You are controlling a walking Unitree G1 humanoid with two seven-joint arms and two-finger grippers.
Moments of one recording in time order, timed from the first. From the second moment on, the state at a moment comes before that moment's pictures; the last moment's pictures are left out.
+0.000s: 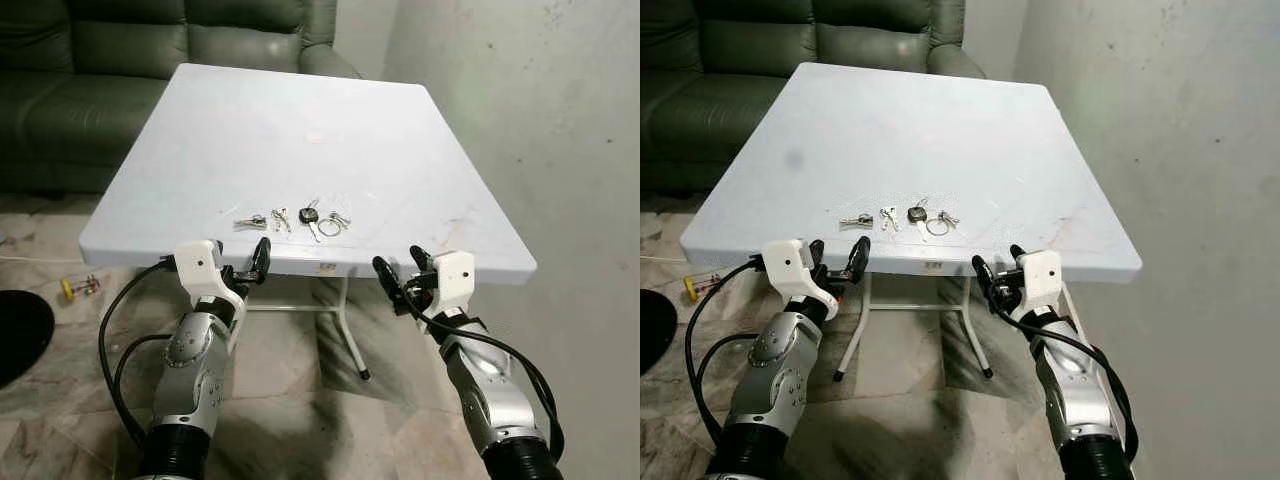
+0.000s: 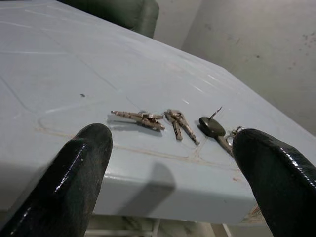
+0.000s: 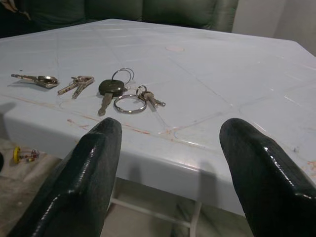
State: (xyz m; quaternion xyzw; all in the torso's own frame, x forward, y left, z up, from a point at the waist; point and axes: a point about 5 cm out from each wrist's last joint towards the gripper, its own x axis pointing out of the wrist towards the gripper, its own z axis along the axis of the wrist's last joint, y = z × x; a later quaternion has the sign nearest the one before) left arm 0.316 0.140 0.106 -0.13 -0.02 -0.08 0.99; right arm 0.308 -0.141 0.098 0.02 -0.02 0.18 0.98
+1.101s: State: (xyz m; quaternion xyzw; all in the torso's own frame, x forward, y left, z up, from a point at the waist) left arm 0.313 0.132 0.104 -0.13 -0.02 -0.09 0.99; right arm 0.310 -0.135 0.101 0.02 -0.02 0.19 0.98
